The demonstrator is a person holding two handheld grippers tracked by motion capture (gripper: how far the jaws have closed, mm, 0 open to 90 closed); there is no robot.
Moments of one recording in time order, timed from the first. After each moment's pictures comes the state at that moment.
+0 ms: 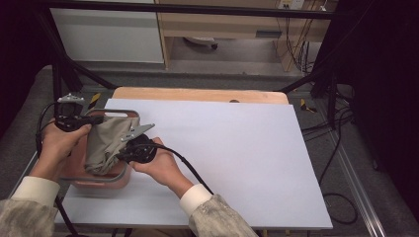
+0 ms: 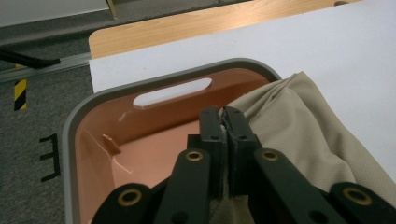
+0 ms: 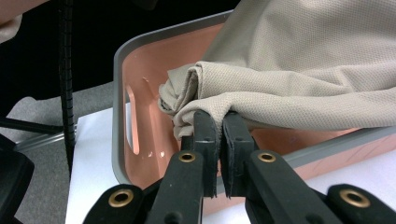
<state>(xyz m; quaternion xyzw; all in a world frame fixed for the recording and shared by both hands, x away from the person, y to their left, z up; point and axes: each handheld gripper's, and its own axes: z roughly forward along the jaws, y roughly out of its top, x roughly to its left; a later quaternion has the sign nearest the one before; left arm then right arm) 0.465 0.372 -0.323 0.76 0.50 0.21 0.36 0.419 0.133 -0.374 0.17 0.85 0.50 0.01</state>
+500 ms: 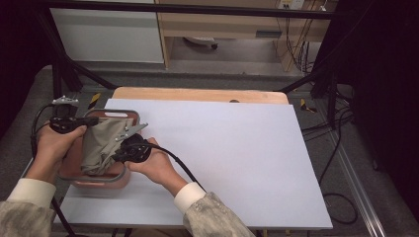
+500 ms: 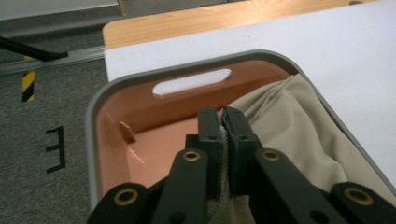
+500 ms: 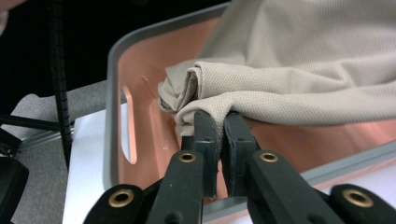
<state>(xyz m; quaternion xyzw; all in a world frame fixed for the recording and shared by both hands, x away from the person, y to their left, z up) 0.463 0.388 -0.329 0.74 0.52 0.22 0.36 0.425 0.150 -0.381 0.17 0.86 0.49 0.00</state>
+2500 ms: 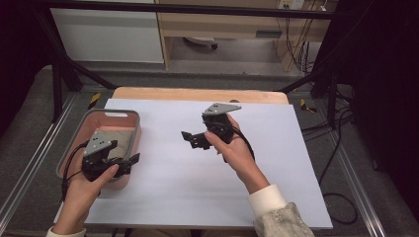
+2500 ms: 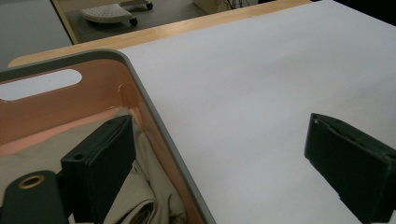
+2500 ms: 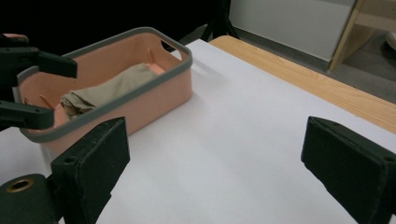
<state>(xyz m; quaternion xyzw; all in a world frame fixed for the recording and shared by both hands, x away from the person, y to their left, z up) 0.353 0.275 -0.354 0.75 0.43 0.24 0.43 0.433 -0.062 -0.313 0.32 0.79 0.50 0.14</state>
